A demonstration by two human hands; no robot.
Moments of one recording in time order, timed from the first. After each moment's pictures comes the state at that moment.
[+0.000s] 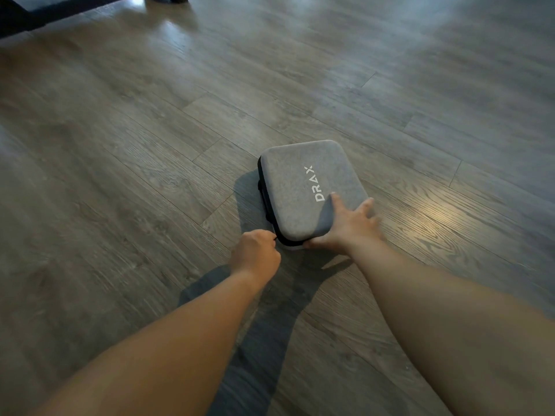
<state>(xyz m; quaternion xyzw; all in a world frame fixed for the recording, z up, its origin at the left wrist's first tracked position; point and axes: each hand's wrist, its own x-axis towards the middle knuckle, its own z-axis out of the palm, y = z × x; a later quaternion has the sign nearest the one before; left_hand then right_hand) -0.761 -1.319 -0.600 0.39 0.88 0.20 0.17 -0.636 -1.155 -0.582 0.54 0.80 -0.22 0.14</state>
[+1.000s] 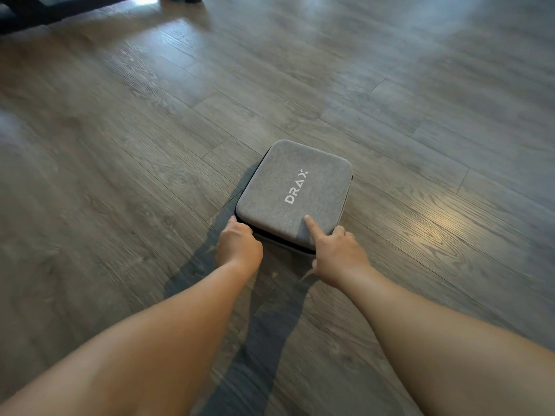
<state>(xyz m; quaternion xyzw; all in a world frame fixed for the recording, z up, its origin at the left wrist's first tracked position) -0.788 -1.329 -0.593 0.21 0.93 0.20 0.21 -0.635 -1.212 -0.580 0.40 0.89 -0.13 0.17</state>
